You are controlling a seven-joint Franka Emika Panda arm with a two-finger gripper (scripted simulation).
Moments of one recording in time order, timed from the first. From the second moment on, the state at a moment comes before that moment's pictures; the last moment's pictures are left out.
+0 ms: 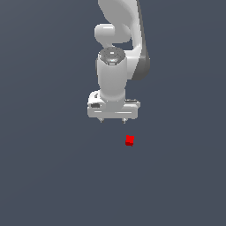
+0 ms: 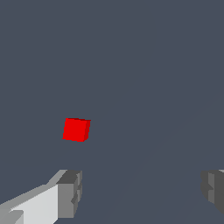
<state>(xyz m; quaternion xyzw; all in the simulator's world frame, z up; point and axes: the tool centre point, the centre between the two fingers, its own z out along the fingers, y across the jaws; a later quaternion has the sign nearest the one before) 0.011 0.000 0.184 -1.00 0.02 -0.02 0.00</state>
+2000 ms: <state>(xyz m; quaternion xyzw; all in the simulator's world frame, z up) 0.030 0.091 0.020 -1.00 0.09 0.00 0.00</state>
